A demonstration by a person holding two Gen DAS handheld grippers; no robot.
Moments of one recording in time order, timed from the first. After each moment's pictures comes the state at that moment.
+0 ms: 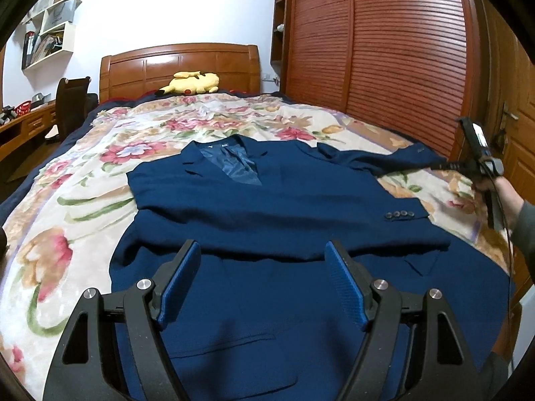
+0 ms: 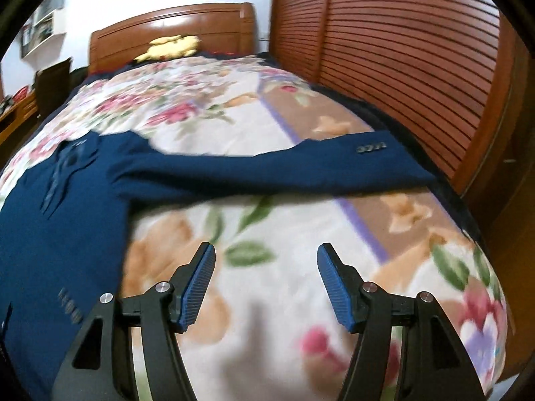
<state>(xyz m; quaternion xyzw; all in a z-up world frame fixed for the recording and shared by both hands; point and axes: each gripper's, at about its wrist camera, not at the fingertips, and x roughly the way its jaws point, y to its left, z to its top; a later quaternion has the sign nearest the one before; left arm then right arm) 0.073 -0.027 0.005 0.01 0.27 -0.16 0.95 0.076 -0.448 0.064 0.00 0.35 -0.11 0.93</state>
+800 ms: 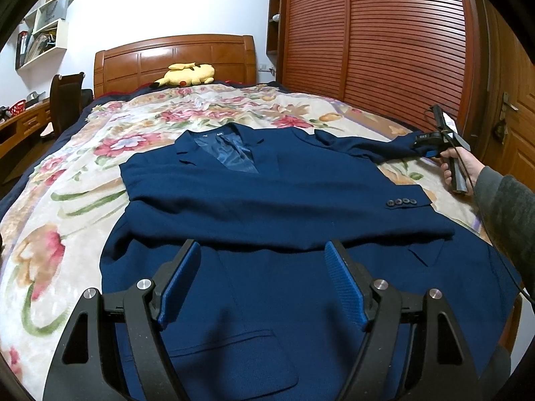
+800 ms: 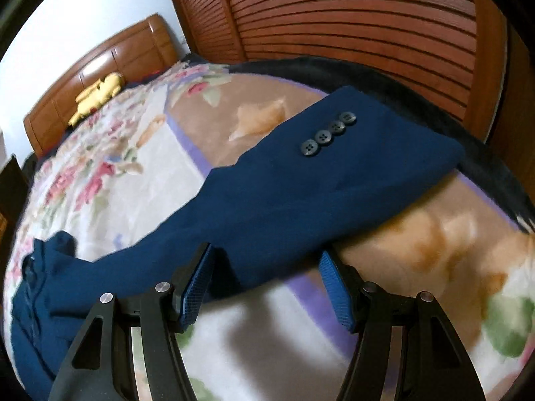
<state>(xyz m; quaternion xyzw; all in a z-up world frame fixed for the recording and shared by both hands) 0.081 -0.033 -0.004 0.01 0.29 -0.17 0.94 0.184 -0.530 0.022 0.19 0.36 -0.18 0.90</state>
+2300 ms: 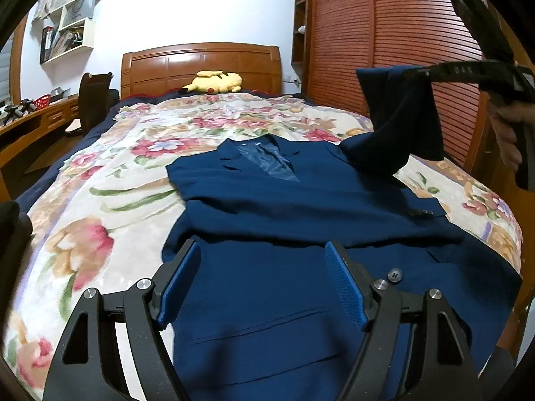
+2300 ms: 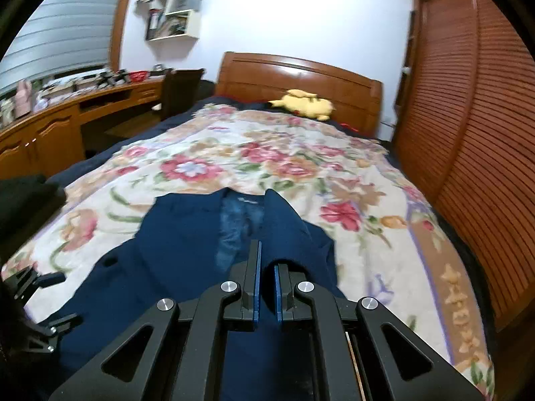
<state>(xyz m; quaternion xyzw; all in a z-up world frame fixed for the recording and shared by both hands) 0.062 0.024 0.010 0.00 0.27 -0.12 0.96 0.037 -0.223 0.165 -0.13 0.24 0.11 0.95</state>
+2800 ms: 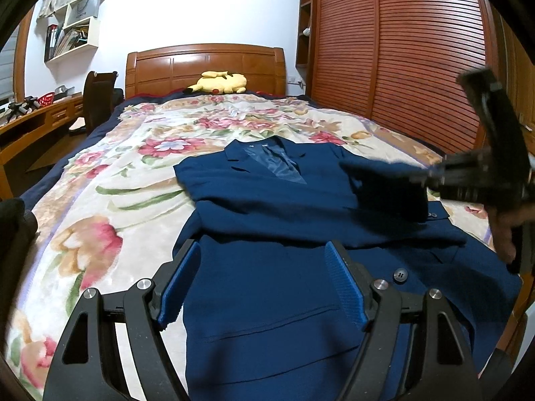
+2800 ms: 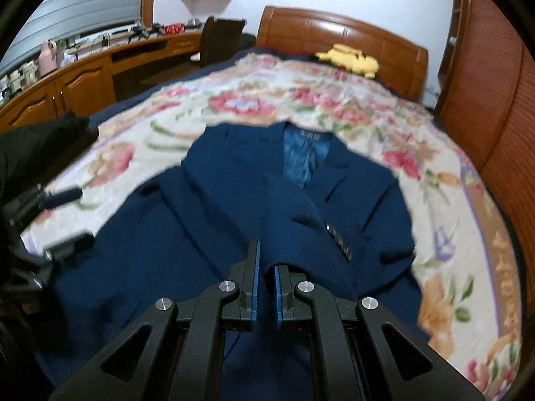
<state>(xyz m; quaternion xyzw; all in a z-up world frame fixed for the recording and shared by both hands) 0.062 0.035 0.011 -0.01 0.27 -0.12 0.96 0.050 -0.203 0.088 -0.14 0.34 0.17 0.91</state>
